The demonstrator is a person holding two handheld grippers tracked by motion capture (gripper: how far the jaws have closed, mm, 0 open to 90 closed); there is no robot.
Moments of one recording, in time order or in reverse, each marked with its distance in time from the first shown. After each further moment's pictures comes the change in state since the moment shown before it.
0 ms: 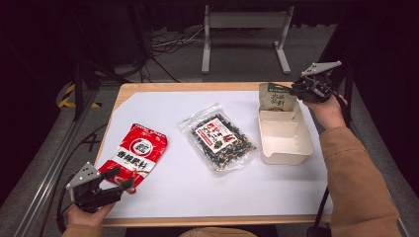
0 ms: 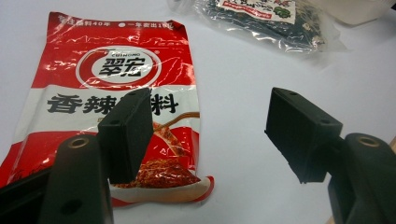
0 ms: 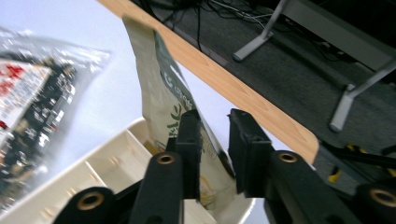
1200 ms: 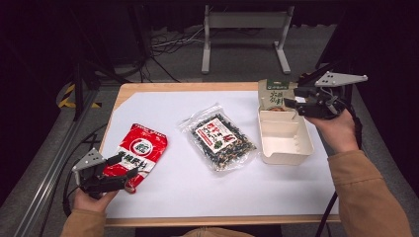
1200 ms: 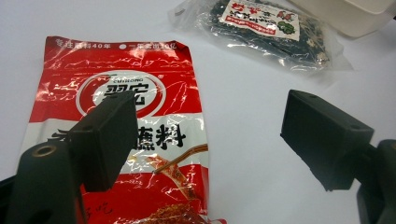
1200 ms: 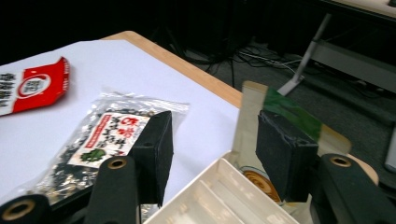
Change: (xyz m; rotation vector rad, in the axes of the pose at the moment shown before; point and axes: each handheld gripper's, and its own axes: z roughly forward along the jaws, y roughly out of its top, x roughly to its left) left arm 0.012 0.027 0.016 0.006 -0.020 -0.001; right arm 0.066 0.002 -0.077 -0.215 0.124 0.068
